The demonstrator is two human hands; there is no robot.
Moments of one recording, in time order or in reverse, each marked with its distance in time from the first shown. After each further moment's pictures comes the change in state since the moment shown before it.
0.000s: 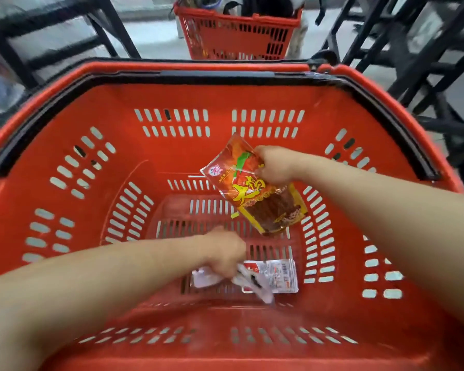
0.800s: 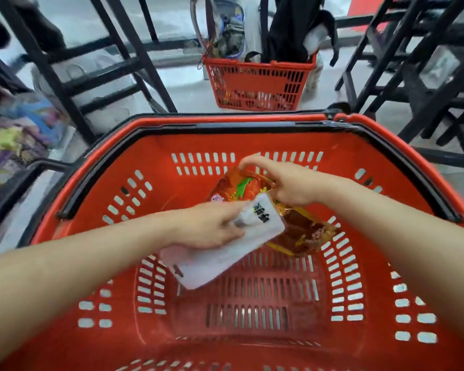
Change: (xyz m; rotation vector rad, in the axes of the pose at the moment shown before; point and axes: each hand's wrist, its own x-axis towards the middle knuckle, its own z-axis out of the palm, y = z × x) left_hand -0.116 -0.057 -0.089 -0.589 0.459 0.045; right_hand -0.006 -0.016 -0.038 0.084 0.037 -0.420
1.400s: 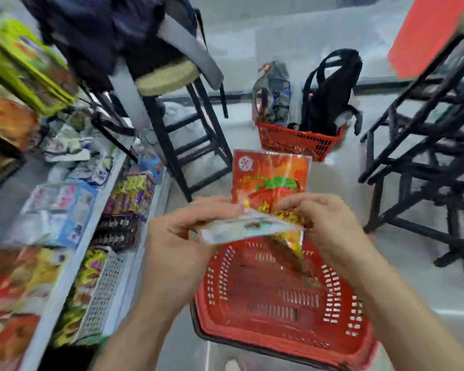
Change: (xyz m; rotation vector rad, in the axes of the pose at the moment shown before) left_hand -0.247 0.236 -0.253 -0.450 1.147 0.052; right_hand -0.104 -0.285 -0.235 1.005 0.410 0.315
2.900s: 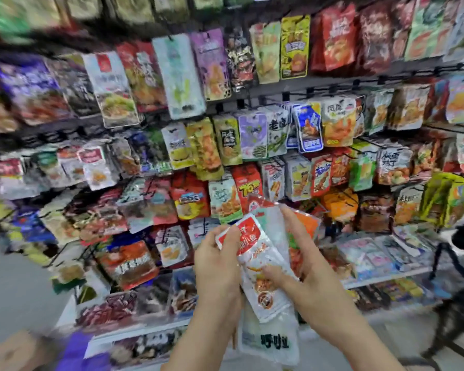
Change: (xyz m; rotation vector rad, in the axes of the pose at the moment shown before) left_hand -0.292 0.463 -0.268 -0.158 1.705 -0.443; right_hand -0.463 -0.326 0.223 0.034 -1.531 -0.612
